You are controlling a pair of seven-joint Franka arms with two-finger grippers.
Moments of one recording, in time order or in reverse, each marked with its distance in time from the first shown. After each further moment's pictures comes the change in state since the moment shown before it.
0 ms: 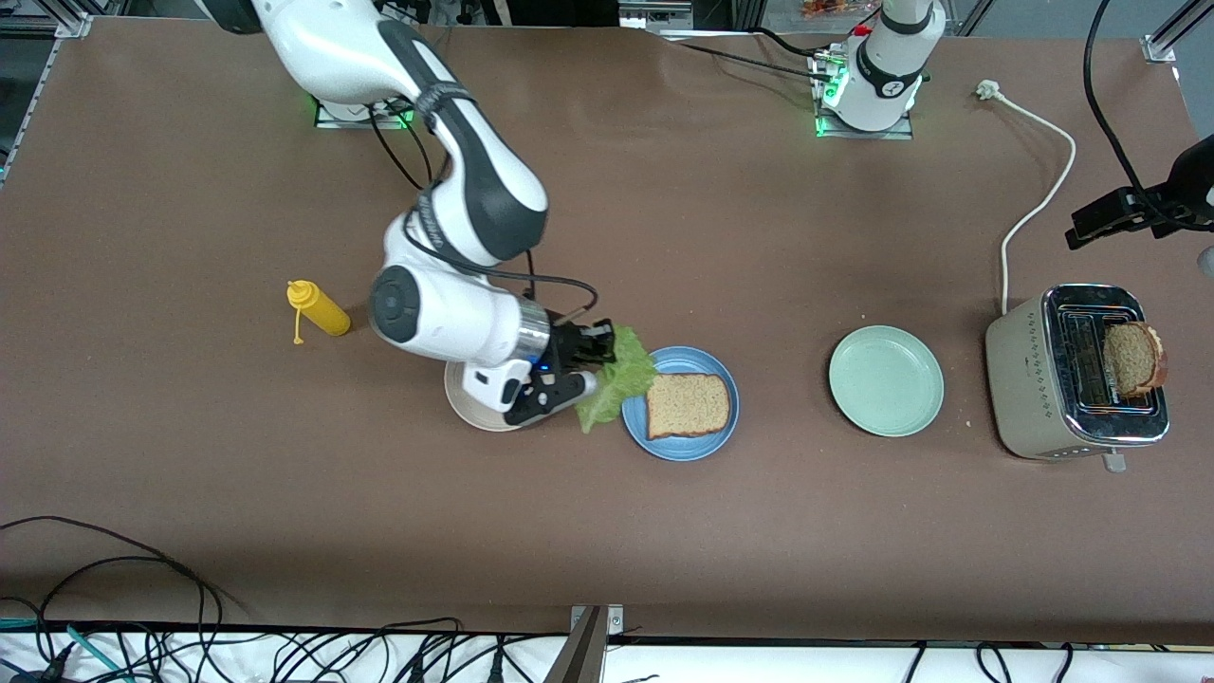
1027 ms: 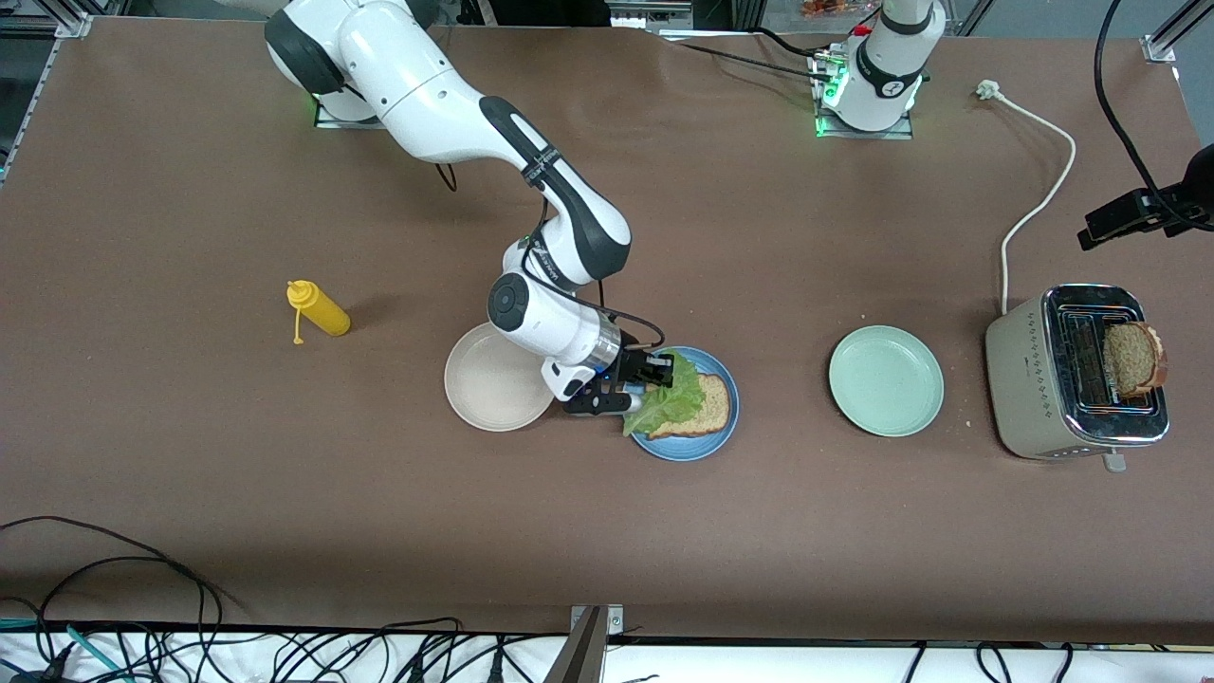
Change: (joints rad) left arm 0.025 0.001 0.000 -0.001 0.000 -0.001 0.000; right arm 0.065 0.237 0.130 0.003 0.008 0.464 0.309
